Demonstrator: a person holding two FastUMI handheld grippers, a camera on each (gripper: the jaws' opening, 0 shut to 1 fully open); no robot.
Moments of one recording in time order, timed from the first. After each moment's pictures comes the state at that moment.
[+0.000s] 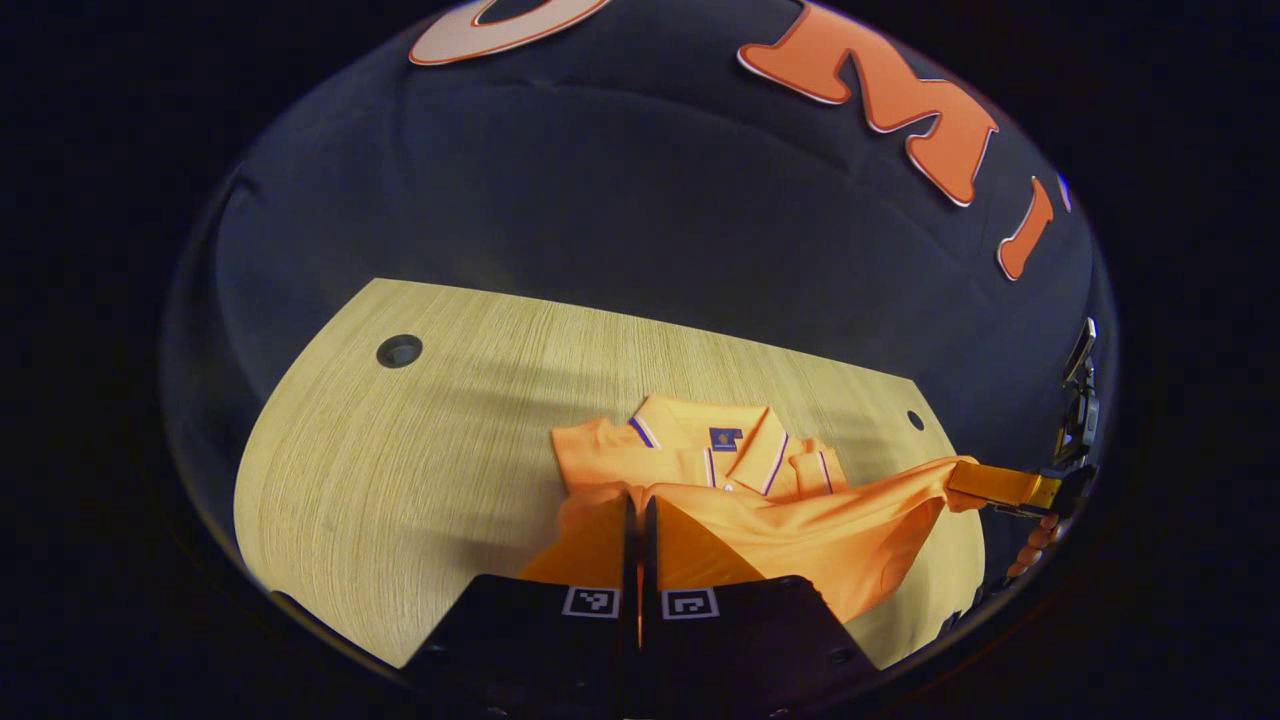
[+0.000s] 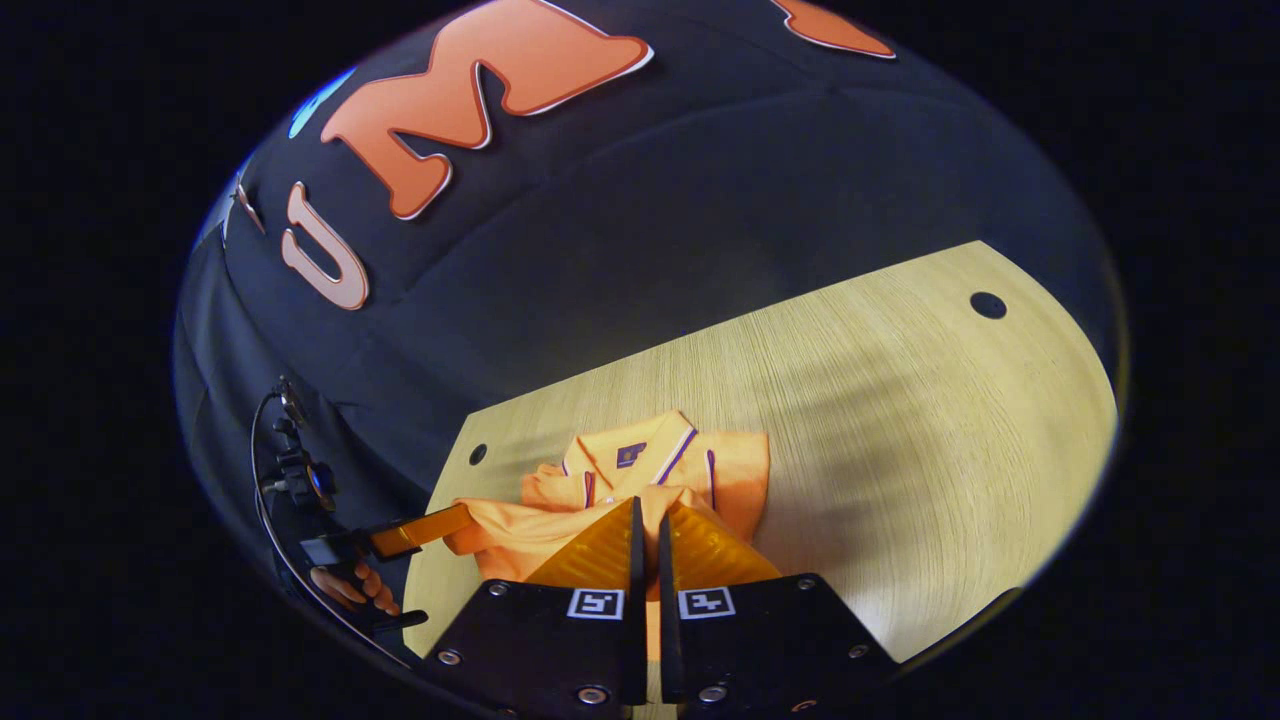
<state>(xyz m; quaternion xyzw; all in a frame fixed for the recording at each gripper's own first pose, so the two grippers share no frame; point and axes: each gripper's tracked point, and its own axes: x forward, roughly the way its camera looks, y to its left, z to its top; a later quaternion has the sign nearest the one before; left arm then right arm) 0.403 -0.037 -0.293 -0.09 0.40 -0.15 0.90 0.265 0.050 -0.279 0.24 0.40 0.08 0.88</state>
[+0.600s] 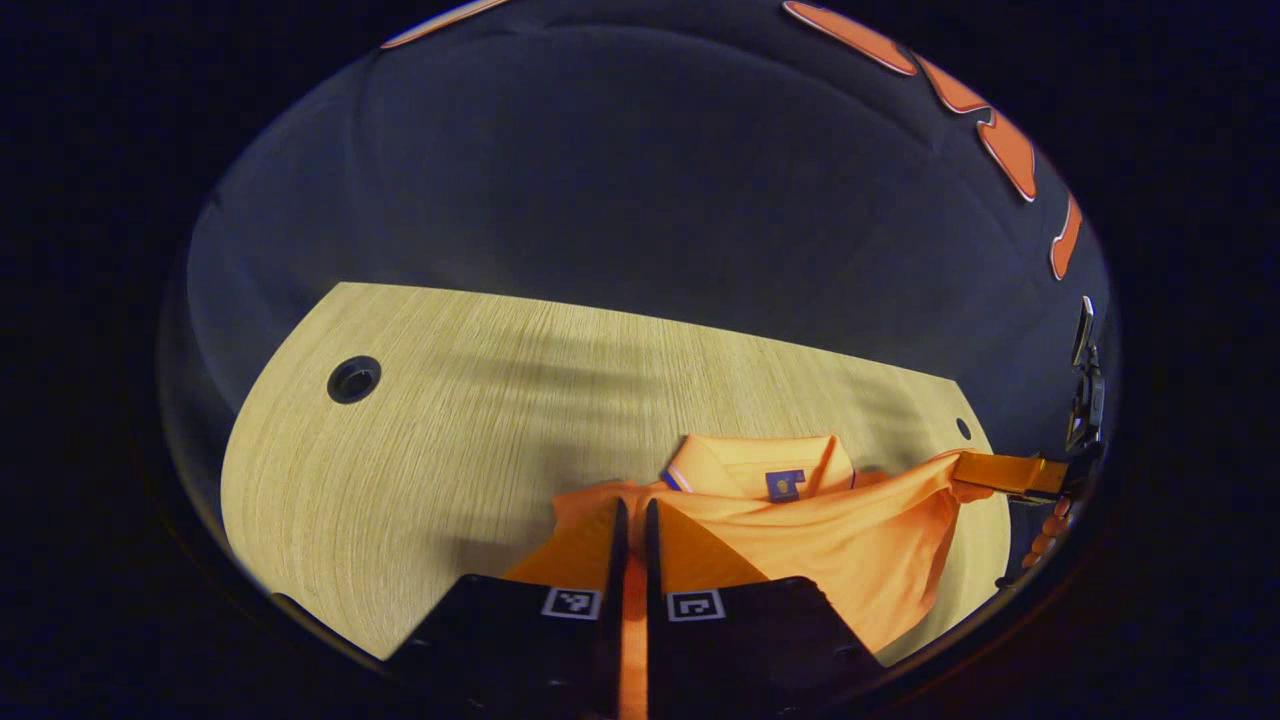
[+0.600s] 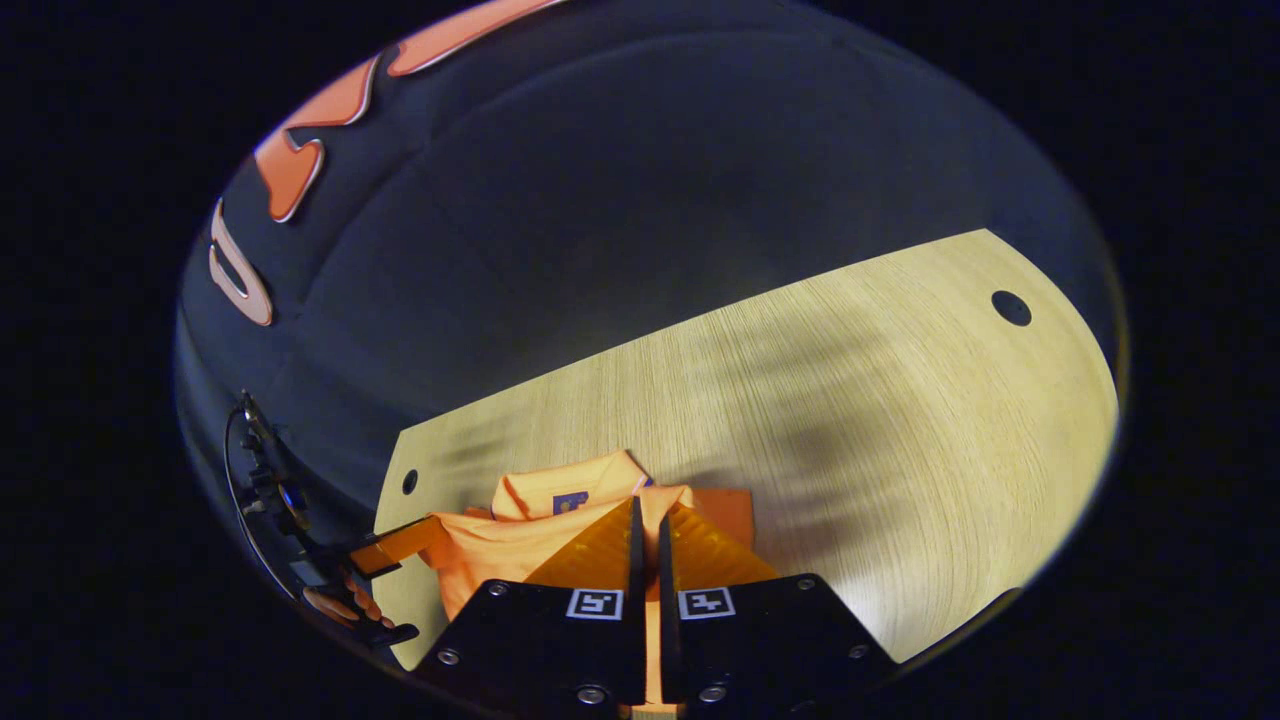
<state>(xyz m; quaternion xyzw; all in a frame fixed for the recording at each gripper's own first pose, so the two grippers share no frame) 0.475 -0.039 -0.351 -0.07 0.41 -0.12 0.90 0.340 0.048 -0.349 0.24 0.45 0.02 0.86</state>
